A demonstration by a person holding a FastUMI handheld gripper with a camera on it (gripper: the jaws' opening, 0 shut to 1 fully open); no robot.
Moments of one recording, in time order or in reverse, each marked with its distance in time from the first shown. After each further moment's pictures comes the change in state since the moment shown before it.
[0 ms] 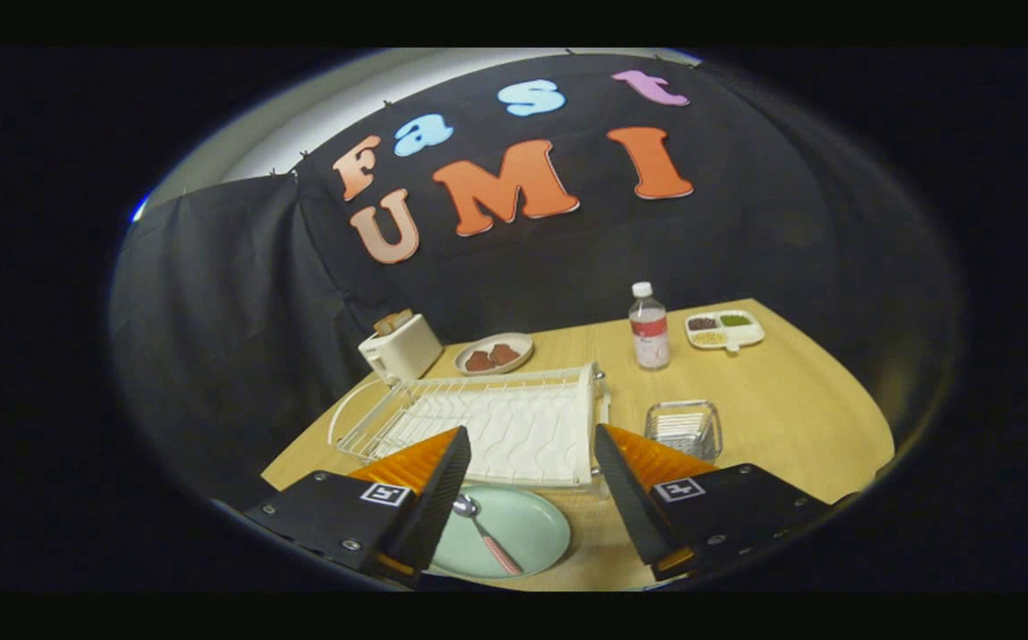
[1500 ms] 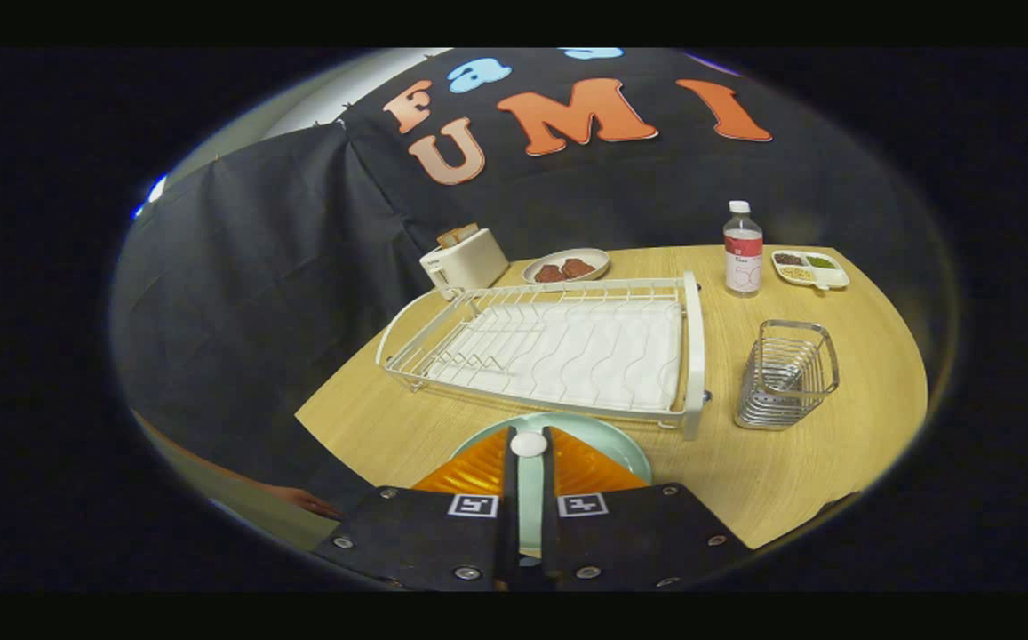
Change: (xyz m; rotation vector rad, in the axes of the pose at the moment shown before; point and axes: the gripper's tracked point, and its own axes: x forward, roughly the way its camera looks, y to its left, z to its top) arm -0.008 0.073 -0.130 -0.063 0.360 0.258
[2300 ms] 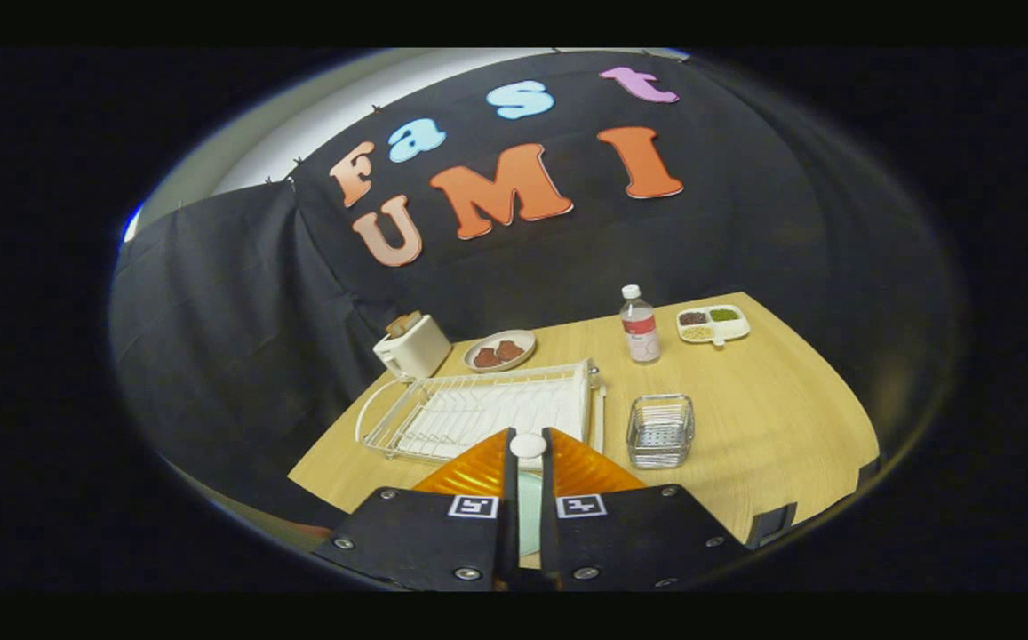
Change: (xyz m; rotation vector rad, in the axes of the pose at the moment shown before) arm -0.091 -0.046 0.084 0.117 -0.230 -0.146
